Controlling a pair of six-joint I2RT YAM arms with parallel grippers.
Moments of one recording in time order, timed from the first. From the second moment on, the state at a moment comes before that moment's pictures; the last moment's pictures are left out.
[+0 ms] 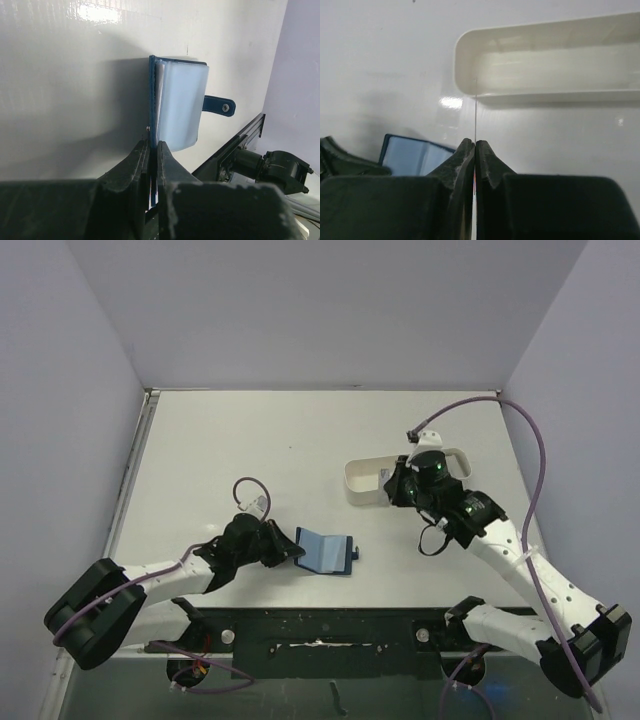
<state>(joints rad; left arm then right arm) -0.71 1.21 0.28 0.34 0.19 -1.12 0.51 1.07 1.03 -0.58 0.18 0.39</state>
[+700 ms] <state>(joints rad) -0.72 1.17 0.26 0.30 0.16 -1.13 0.90 1.31 0.68 -0.08 0.10 0.88</state>
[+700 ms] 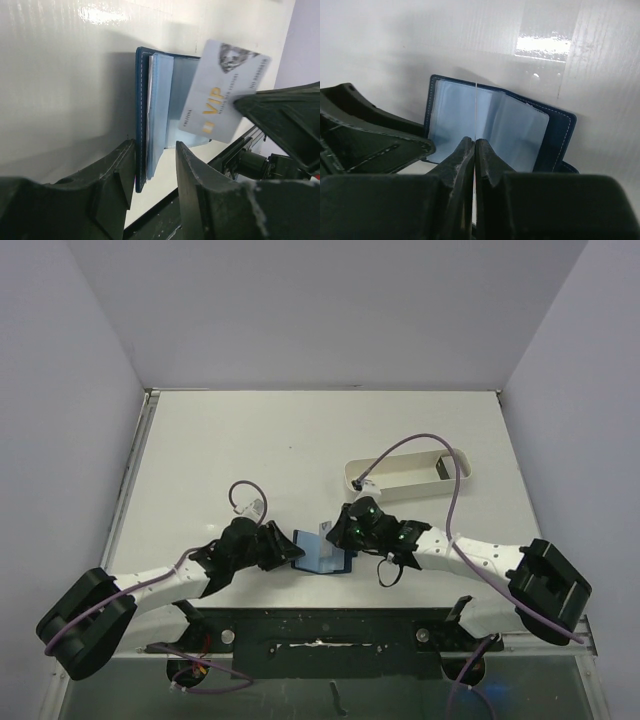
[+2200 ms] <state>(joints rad) -0.72 1.14 0.21 0.26 0.10 -1.10 0.81 1.37 0.47 0.19 -0.14 0.98</state>
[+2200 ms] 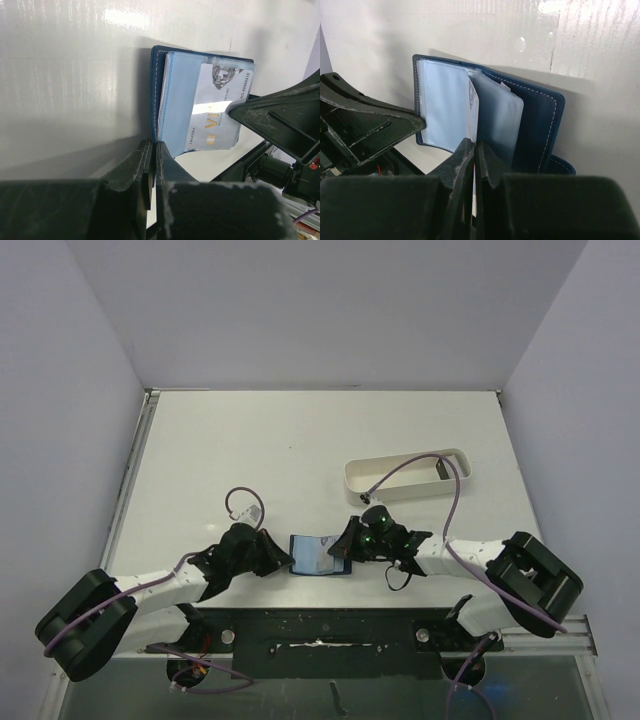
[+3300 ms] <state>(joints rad) -0.72 1.12 0.19 0.27 0.11 -1.12 0.87 1.47 0.60 0.03 -0.05 0.95</state>
